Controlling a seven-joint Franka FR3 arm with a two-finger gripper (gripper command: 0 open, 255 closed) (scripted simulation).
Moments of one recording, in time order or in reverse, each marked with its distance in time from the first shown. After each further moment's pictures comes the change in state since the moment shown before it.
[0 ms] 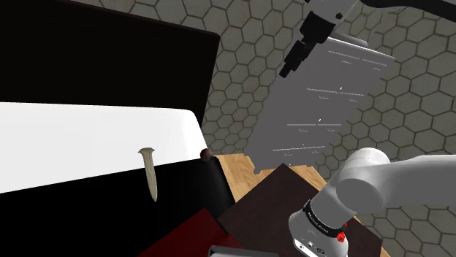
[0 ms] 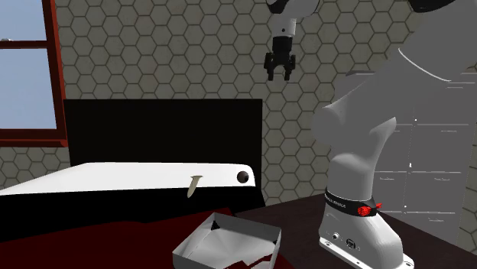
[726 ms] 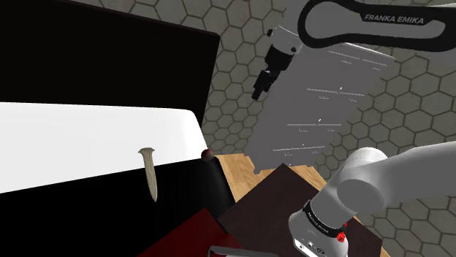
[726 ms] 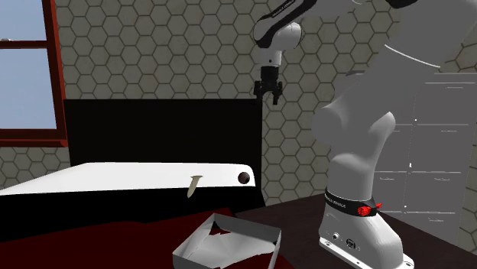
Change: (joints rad) arm 0.024 0.170 0.014 -0.135 0.022 0.234 -0.013
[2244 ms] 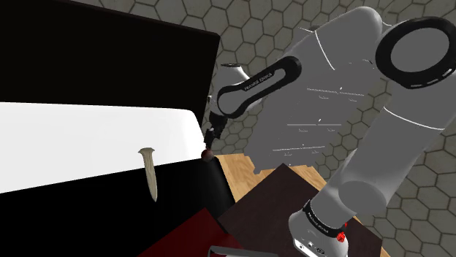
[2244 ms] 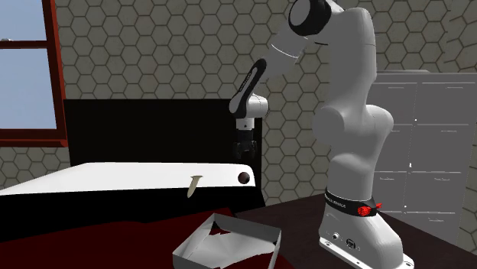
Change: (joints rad) arm 0.050 0.754 0.049 0.026 0.014 0.551 -0.036
